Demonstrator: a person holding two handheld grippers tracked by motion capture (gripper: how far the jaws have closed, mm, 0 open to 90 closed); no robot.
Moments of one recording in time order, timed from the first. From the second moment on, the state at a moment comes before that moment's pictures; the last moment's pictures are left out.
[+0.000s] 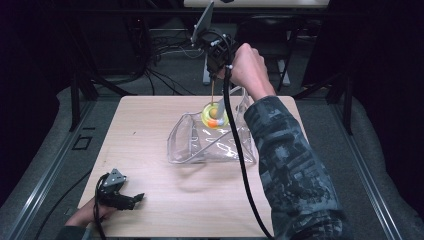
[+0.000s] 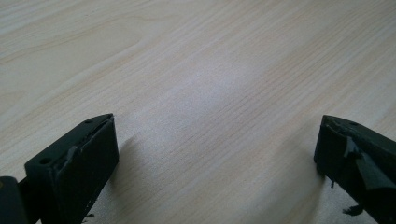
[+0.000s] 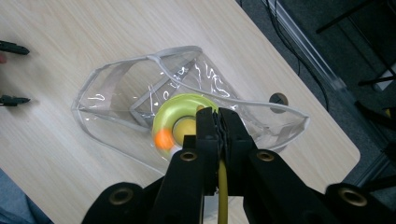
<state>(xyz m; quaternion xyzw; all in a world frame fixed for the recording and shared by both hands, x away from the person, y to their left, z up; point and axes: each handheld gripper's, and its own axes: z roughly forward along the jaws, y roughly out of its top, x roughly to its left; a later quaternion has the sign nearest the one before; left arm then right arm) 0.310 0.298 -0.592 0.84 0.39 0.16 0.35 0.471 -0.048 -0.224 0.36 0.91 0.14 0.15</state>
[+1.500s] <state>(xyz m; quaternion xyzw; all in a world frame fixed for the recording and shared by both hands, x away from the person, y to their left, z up) 0.310 0.298 -0.592 0.84 0.38 0.16 0.35 0.474 -0.080 -0.321 0.39 0.91 0.08 0.09</state>
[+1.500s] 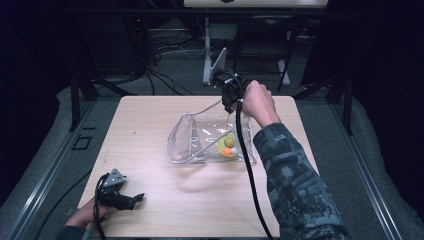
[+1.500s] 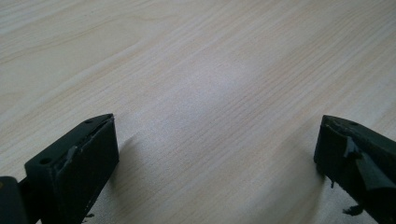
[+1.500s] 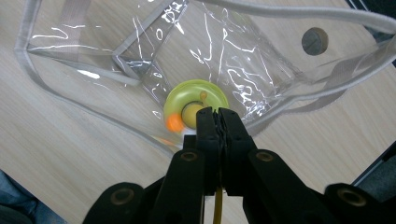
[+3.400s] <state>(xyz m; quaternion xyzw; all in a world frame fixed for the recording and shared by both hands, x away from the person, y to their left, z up) 0.310 0.298 -0.592 0.84 0.38 0.16 0.35 0.438 -0.186 -0.309 0.46 0.86 0.18 0.13</state>
